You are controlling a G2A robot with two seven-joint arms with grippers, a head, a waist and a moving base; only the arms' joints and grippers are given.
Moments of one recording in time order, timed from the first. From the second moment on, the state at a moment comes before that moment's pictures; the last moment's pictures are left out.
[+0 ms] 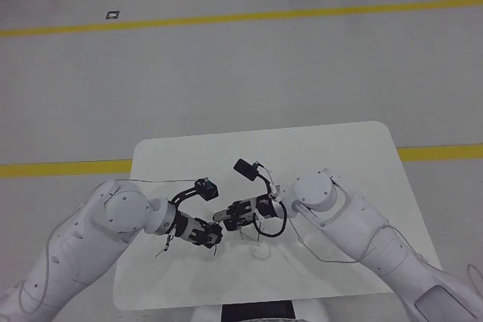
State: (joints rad) left arm 1.18 -0.78 -0.98 -1.89 0.10 -0.14 -1.32; right arm -1.04 -1.20 0.78 -1.63 0.14 0.33 1.03
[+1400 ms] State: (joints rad) left arm 1.18 -0.78 -0.98 -1.89 0.10 -0.14 -1.32; right arm -1.01 -1.20 0.76 -1.60 0.15 0.34 1.05
